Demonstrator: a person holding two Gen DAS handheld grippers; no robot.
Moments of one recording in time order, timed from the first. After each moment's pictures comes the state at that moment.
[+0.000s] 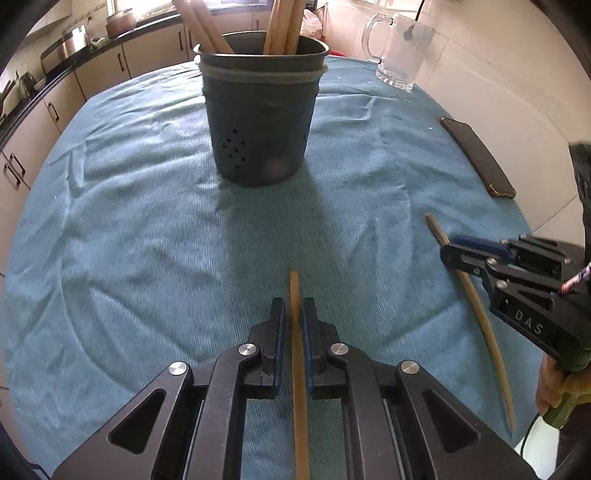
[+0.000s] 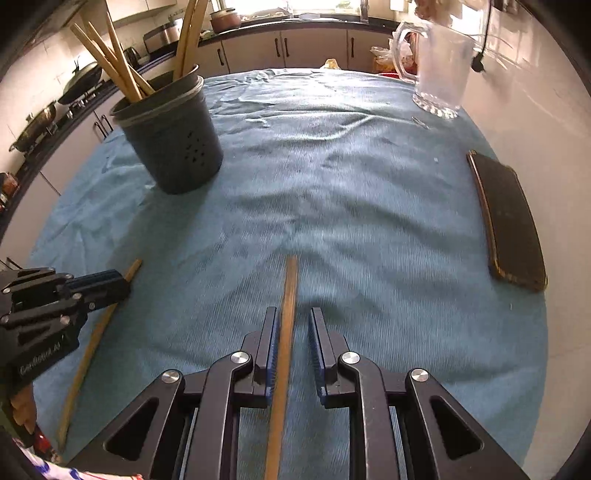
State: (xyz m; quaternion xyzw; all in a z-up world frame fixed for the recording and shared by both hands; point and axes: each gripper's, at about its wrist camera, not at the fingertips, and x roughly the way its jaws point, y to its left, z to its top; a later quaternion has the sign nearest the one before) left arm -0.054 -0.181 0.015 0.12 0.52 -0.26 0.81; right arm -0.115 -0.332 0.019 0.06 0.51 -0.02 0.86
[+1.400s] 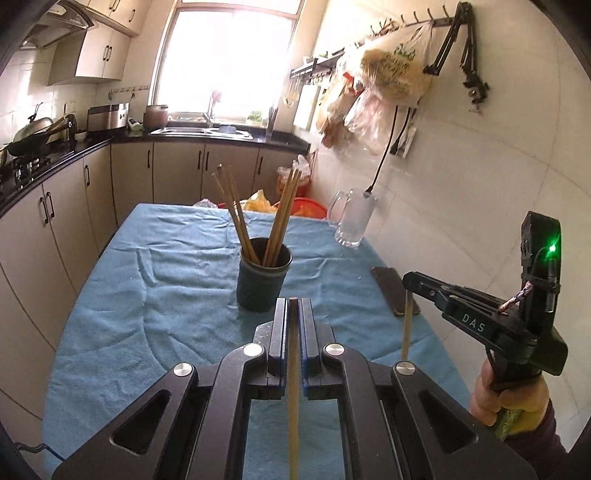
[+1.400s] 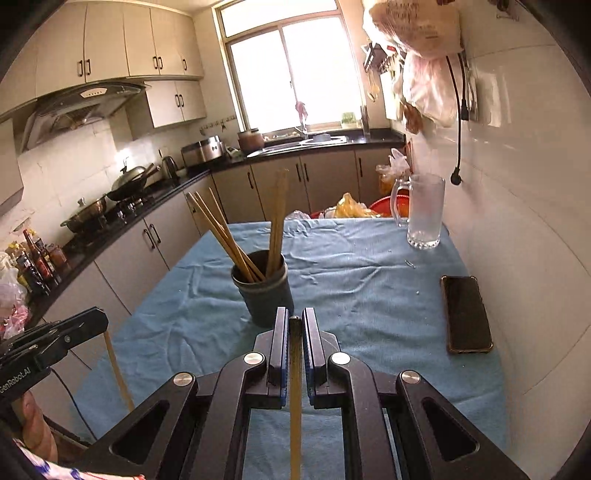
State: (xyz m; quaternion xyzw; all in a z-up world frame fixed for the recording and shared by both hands) left arm -0.169 -0.084 0.187 -0.03 0.30 -0.29 0.91; right arm -0.214 -0.302 0.174 0.10 0.28 0.00 0.96
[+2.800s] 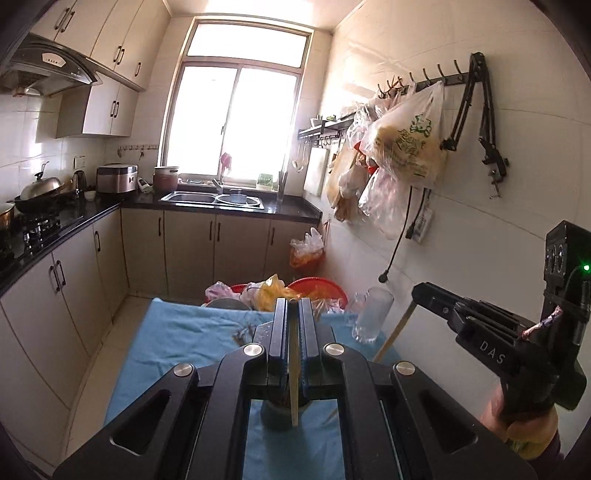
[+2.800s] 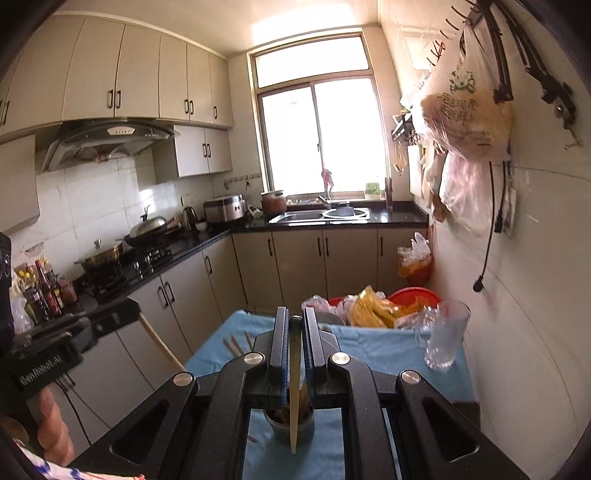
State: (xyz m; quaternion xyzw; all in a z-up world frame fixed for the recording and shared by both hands) left arm -0.075 -0.098 0.313 -0.04 0.20 -0.27 0.94; right arm -0.128 -0.286 0.313 0.06 0.17 0.03 0.98
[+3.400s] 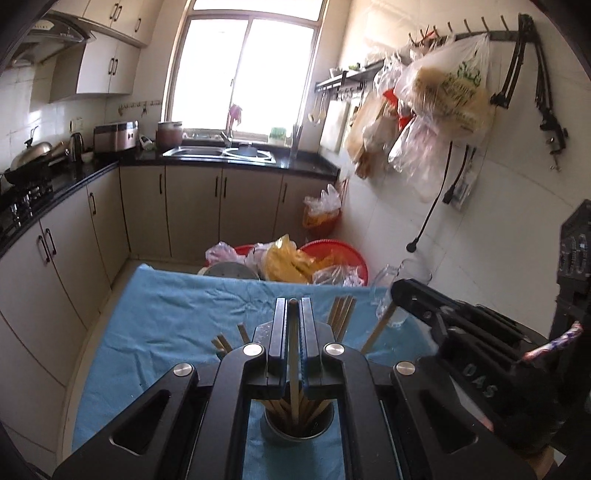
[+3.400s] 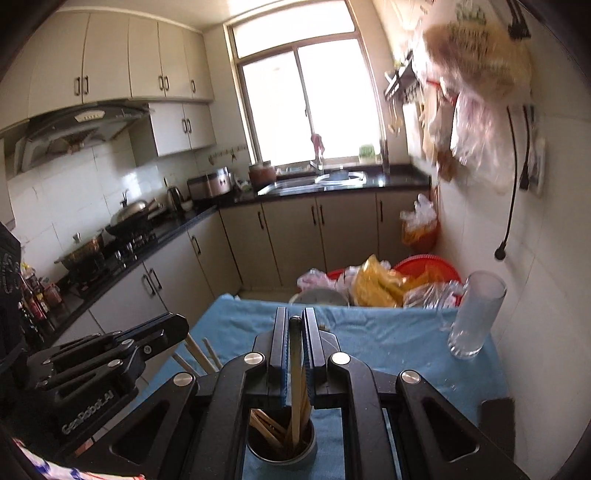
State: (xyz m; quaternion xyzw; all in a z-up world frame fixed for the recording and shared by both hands) left arm 0.031 -0.153 0.243 -0.02 0.29 -0.24 0.93; right arm -0.019 -0.299 0.244 0.10 0.24 0.02 0.97
